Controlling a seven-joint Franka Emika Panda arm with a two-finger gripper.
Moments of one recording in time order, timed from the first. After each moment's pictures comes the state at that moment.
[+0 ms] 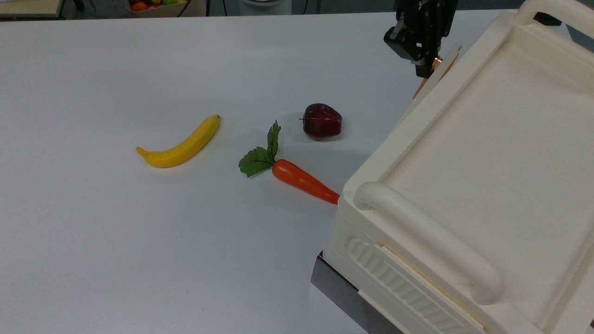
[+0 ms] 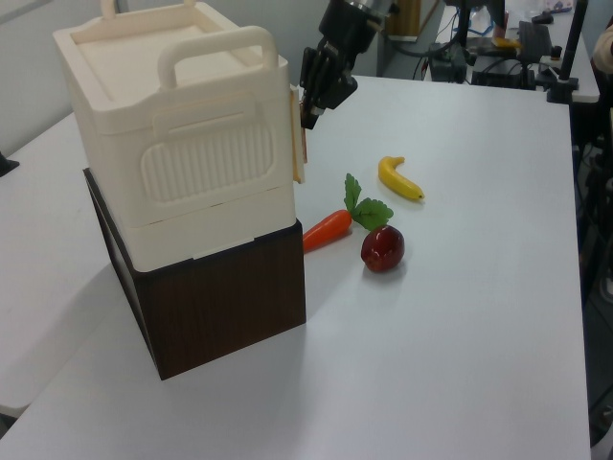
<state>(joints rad) 0.34 0.26 0.09 -1.37 0.14 2.09 -0.46</state>
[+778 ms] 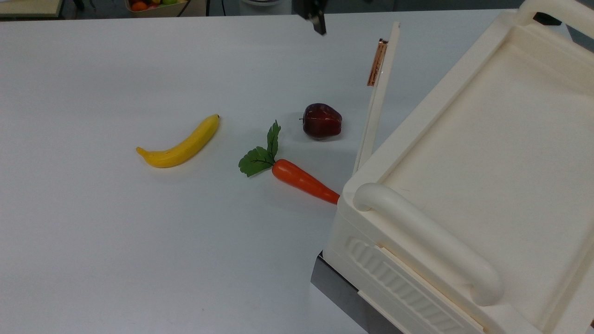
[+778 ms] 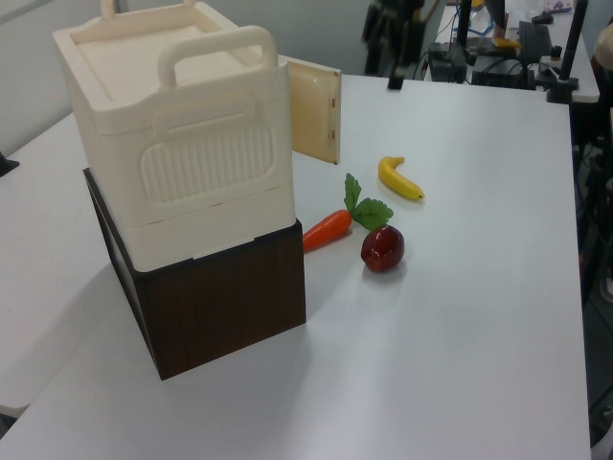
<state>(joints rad) 0.18 0.12 0.08 -1.37 0.14 1.67 -0.46</state>
